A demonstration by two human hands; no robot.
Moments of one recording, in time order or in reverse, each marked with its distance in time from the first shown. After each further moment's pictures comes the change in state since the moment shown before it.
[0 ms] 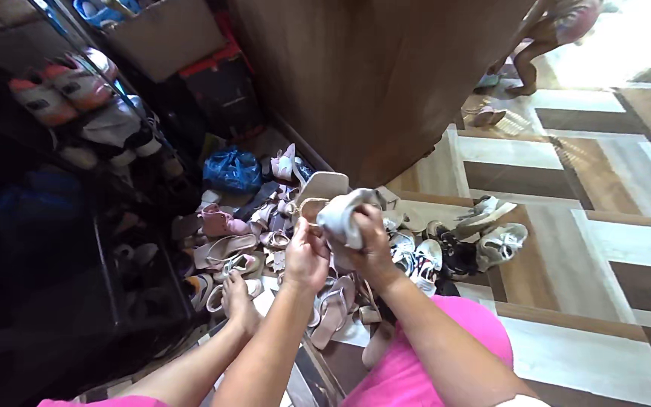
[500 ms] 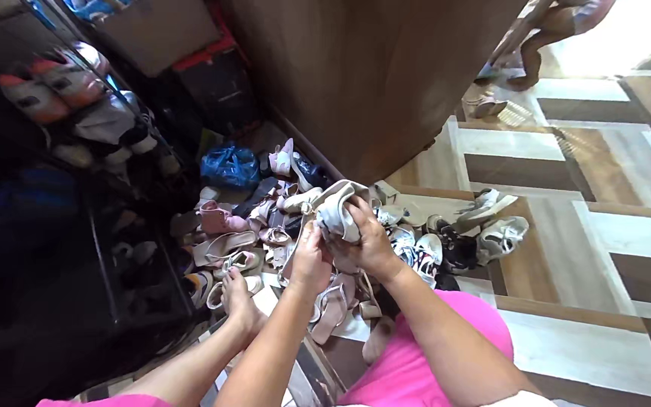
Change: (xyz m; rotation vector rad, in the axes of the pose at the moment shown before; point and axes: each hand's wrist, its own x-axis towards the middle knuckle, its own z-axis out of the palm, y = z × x) left_hand -0.003 -0.016 -0.008 0.232 -0.035 -0.021; right_hand 0.007 -0.002 -0.007 -0.071 -0.220 0.085
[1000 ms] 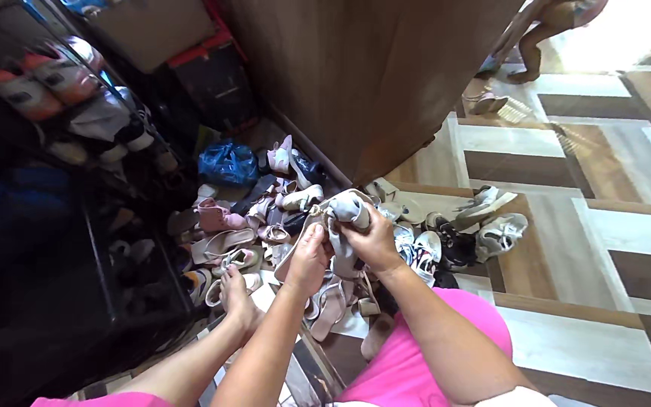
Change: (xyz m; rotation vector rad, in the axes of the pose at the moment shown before) left_hand 0.002 -0.005 -0.019 0.125 -0.172 -0.024; right_hand 0.000 -0.005 -0.001 -0.041 0.111 0.329
